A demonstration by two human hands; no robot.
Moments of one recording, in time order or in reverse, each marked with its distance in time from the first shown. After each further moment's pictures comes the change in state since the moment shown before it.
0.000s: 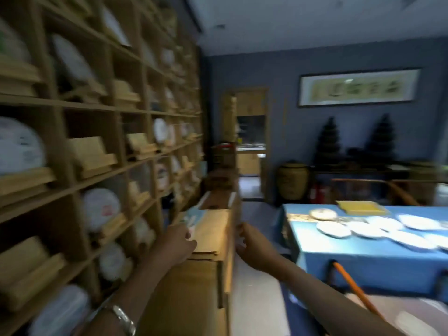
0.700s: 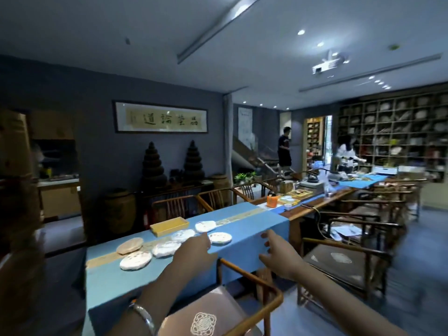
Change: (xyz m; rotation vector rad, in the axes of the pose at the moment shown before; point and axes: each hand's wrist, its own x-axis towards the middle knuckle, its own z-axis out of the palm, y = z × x) left_hand -0.112 0.617 0.254 -0.095 -0.279 0.819; right_hand -0.372 0.353 -0.441 -0.321 0.462 0.760
